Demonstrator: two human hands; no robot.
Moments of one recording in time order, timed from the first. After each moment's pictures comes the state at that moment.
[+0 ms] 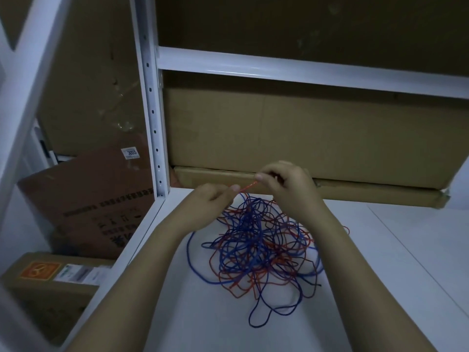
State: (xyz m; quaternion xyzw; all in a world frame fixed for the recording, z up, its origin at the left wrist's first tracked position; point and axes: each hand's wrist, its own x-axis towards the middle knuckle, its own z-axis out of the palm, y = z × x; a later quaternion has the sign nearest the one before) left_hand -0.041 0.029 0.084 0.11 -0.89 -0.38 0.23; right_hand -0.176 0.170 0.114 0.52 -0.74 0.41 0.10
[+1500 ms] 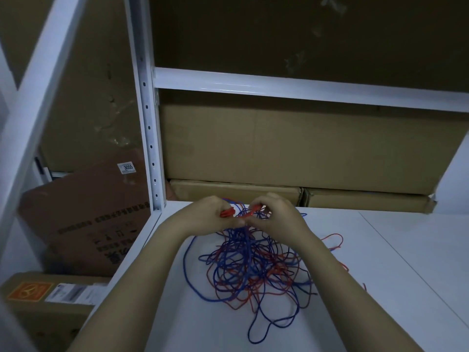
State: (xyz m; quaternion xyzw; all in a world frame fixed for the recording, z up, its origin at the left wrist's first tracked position) left_hand -0.054 0.020 0.095 0.10 -0.95 -0.30 0.08; right_hand -0.189 0.166 0.071 0.51 -0.80 0.32 0.05
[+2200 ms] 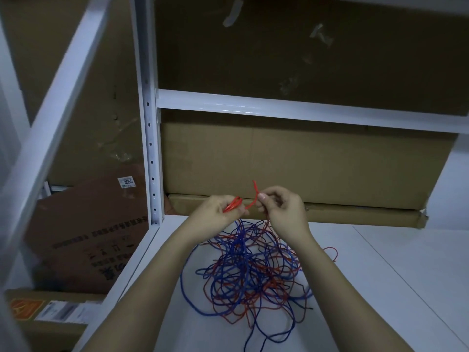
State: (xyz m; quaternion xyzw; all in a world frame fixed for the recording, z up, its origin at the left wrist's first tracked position) left_hand -0.056 0.043 0.112 0.08 -0.87 -0.43 0.23; right_hand -0.178 0.166 0.104 0.39 -0.69 0.61 0.01
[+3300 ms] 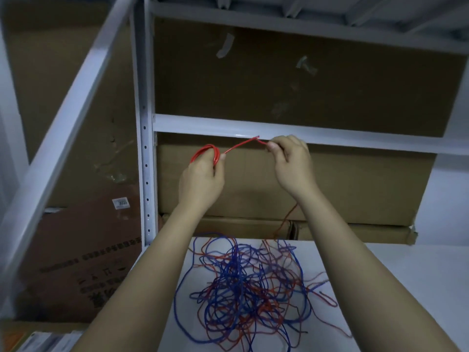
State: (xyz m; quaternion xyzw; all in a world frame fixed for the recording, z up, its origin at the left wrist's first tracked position) left_hand -0.079 0.029 0.187 0.14 -0.80 -0.16 0.56; right_hand -0.207 0.160 0.223 0.44 -0.70 0.47 0.31
